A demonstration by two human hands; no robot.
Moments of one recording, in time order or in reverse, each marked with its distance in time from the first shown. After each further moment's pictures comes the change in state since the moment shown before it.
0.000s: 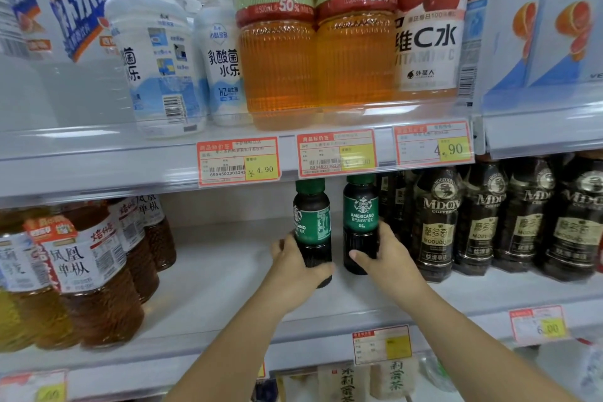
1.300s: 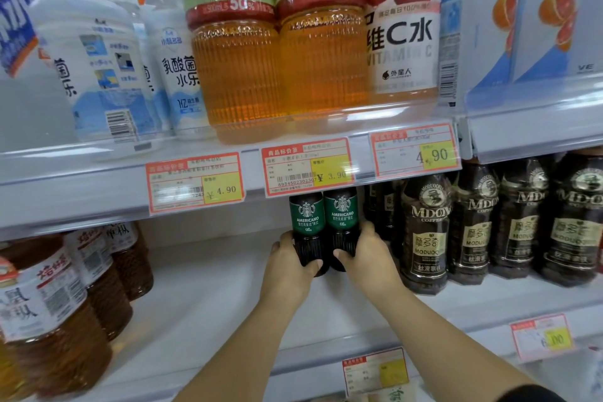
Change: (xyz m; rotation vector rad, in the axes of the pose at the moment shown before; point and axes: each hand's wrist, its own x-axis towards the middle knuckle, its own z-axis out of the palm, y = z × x) left_hand 0.050 -0.003 0.028 0.065 0.185 0.076; right_hand 0.032 -0.002 0.014 -0.162 0.124 0.080
